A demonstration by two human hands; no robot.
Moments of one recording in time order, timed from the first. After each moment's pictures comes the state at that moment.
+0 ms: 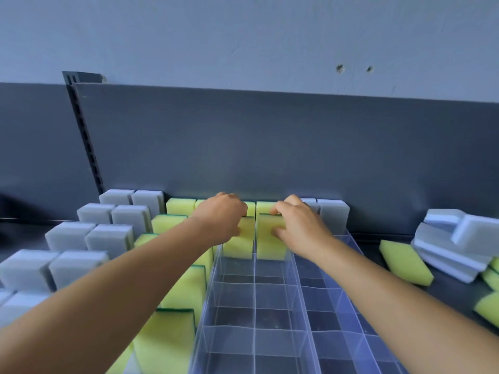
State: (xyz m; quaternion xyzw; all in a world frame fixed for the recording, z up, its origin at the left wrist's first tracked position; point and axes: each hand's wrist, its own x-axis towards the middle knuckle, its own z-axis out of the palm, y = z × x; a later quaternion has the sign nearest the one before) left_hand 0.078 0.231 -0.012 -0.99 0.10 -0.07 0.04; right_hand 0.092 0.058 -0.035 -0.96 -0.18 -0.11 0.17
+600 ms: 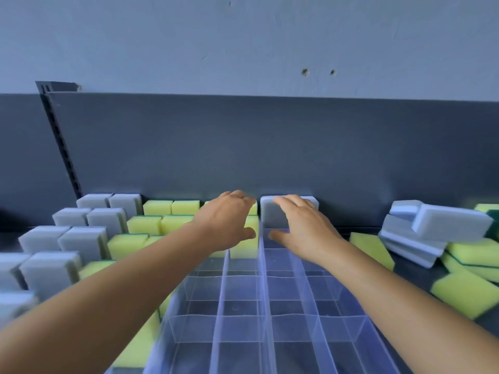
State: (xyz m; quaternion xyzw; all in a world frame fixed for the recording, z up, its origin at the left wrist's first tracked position) left_hand 0.054 0.170 -0.004 -0.98 0.13 -0.11 -0.01; right_hand 0.054 0.001 -0.019 -0.96 -0.19 -0.13 0.16
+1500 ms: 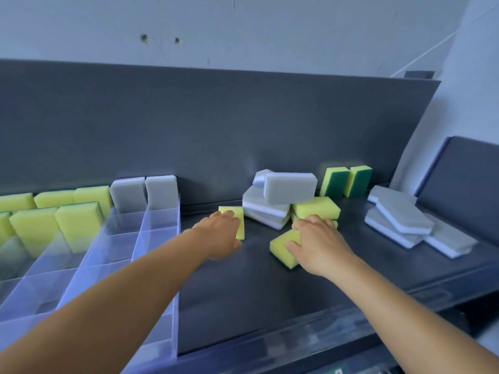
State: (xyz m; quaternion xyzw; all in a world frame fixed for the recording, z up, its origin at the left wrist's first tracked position) left_hand 0.070 -0.082 -0.069 -0.97 0.22 0.07 0.03; right_hand -0.005 -0.267 -0.064 -1.00 0.06 -0.01 0.07
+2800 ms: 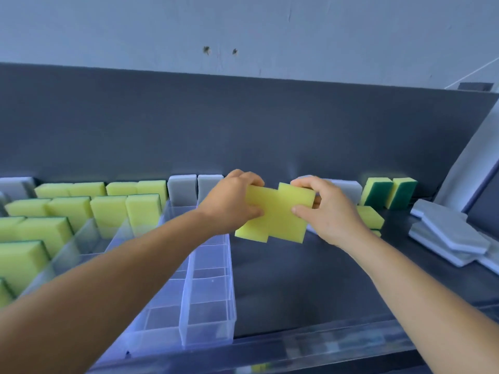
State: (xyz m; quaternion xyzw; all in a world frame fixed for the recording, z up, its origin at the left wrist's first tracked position) left_hand 0.031 -0.019 -0.006 -0.94 0.19 -0.10 -0.28; right_hand 0.014 -0.213 -0.026 -0.89 -0.07 -0.17 0.42
